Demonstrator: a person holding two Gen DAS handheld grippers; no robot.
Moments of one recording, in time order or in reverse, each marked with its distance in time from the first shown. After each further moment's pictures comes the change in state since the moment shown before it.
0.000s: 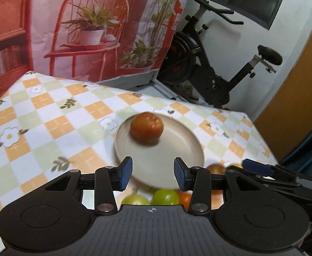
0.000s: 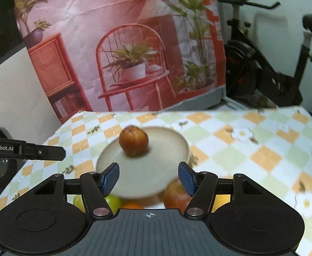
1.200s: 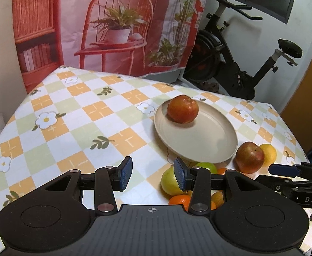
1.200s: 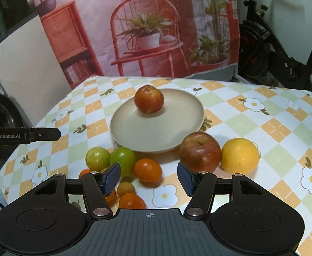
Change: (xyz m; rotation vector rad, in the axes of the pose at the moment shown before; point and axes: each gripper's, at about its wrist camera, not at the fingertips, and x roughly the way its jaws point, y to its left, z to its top) left arm -0.022 0.021 -0.032 -0.003 0.000 0.150; right arm -0.006 0.021 -0.024 -0.080 0.174 0.039
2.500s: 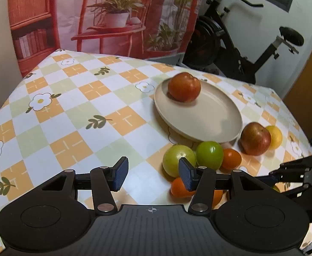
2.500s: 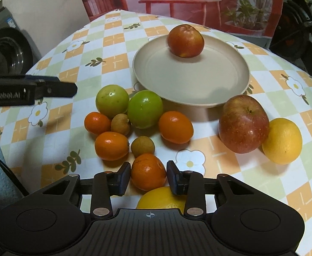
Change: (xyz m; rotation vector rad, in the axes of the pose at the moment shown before) left arm 0.019 0.000 -0.016 0.017 0.078 -0.005; right arm 0.057 0.028 -0.008 -0.193 0.328 0.041
